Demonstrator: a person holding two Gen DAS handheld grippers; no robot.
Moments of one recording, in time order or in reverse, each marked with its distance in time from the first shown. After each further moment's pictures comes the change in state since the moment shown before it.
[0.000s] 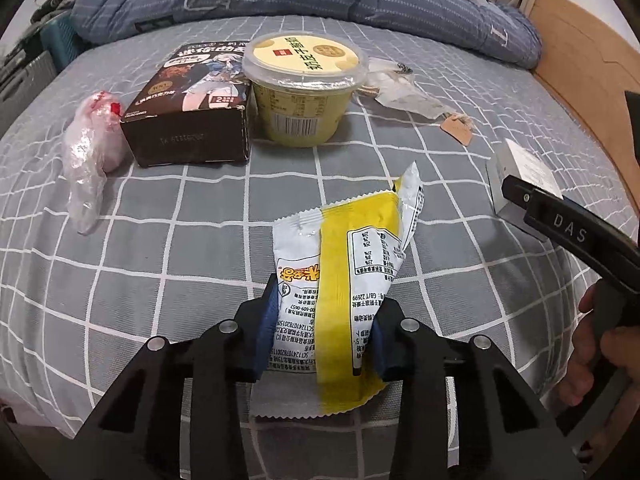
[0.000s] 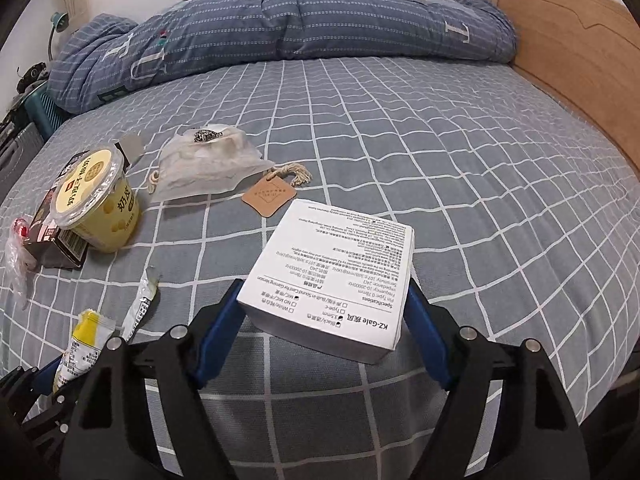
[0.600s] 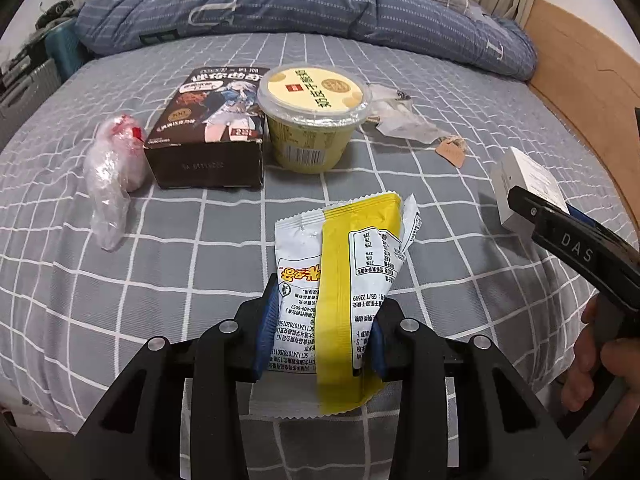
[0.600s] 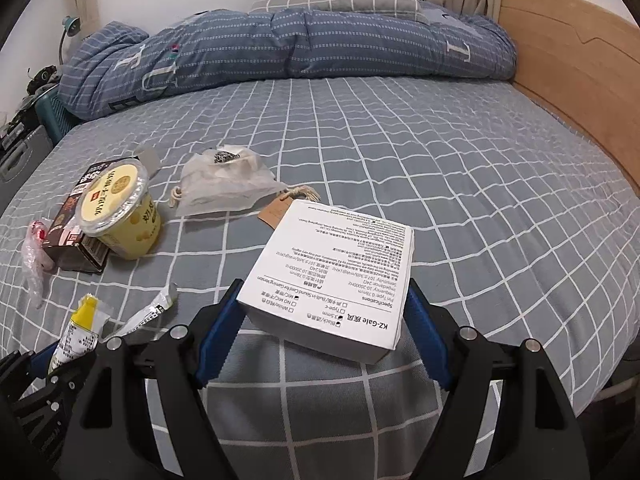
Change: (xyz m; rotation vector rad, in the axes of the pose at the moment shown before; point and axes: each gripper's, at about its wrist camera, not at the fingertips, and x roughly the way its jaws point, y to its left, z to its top) left arm -0.023 0.006 0.005 0.002 -0.049 -0.004; right arm -0.030 0.006 0.002 -0.021 -0.057 0.006
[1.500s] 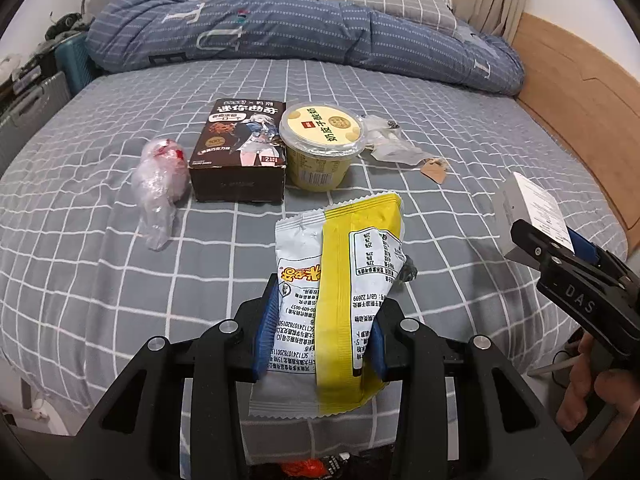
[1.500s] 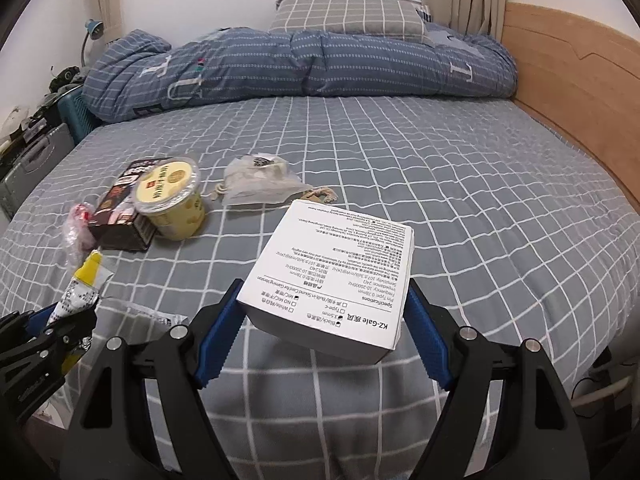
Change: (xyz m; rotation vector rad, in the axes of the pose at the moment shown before) left arm -0.060 0.012 -0.013 0.013 -0.073 -0.015; right arm -0.068 0.011 -0.027 -0.030 -0.063 0.029
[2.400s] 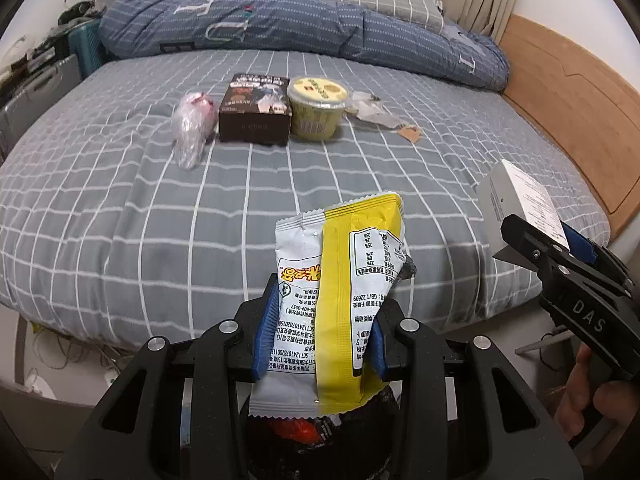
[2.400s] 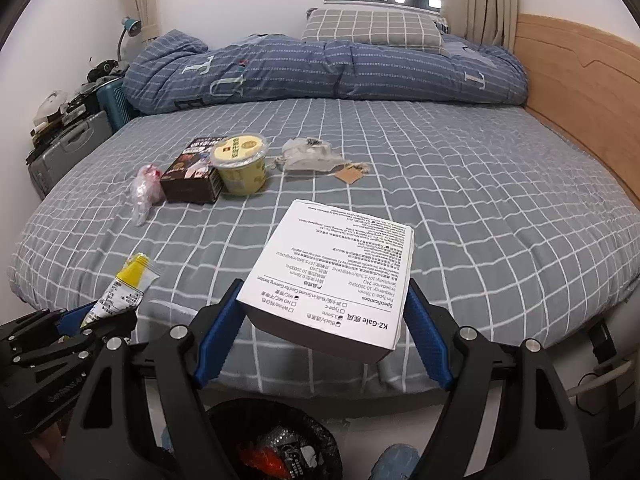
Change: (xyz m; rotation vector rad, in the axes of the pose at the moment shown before) left arm -0.062 0.002 -0.081 -0.022 0.013 -0.033; right arm -0.086 0.024 -0.065 -0.039 -0.018 0.074
